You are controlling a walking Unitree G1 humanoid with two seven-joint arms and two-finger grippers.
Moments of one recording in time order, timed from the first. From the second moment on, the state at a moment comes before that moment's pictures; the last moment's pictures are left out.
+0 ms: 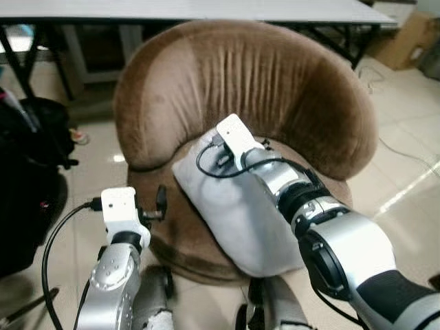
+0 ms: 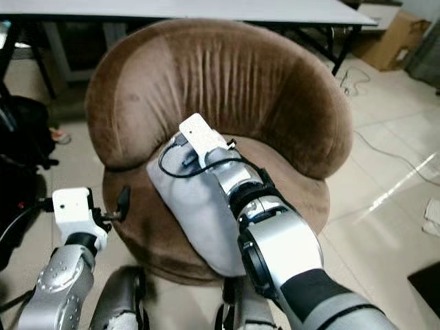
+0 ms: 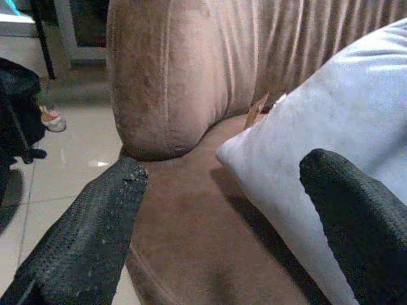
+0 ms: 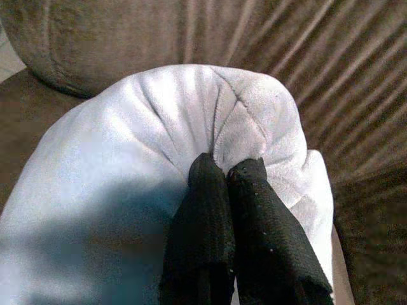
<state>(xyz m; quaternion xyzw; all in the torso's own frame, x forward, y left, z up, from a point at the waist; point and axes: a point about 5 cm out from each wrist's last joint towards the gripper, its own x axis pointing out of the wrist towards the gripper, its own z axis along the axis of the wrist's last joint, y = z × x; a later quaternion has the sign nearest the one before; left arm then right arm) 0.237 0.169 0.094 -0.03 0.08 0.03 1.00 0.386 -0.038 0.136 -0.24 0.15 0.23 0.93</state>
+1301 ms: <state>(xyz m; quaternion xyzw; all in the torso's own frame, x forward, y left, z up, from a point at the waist) 0.234 0.170 0.090 -0.03 0.09 0.04 1.00 0.385 -0.033 0.140 -0.25 0.14 0.24 0.93</state>
